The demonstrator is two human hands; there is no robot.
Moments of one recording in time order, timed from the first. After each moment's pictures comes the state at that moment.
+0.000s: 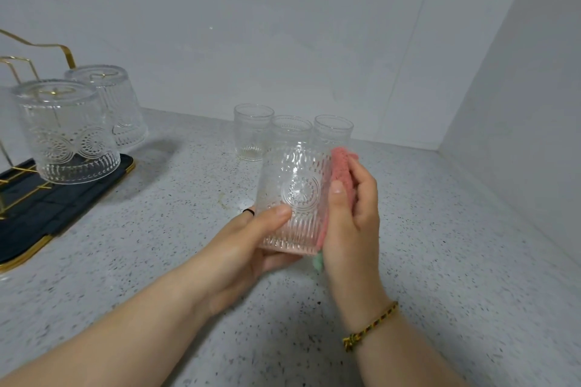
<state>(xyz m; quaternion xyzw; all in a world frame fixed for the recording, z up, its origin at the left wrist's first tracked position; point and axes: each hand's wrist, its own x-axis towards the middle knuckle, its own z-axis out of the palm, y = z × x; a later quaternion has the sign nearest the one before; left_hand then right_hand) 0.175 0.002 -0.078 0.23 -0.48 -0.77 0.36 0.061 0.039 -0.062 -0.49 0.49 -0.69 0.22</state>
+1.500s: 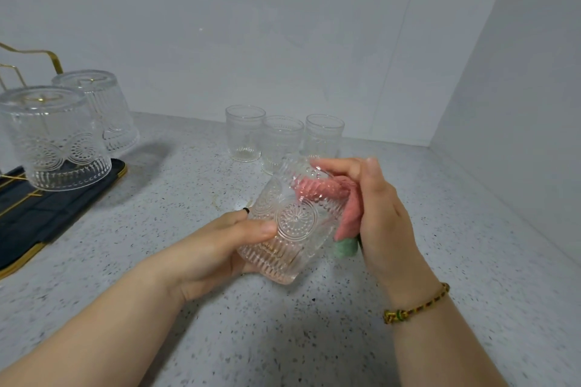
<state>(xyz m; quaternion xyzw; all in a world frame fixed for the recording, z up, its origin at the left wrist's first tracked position) 0.194 -0.007 -0.069 0.22 -0.57 -0.76 0.24 0.030 0.056 -0.034 -0.62 0.50 -0.57 0.20</state>
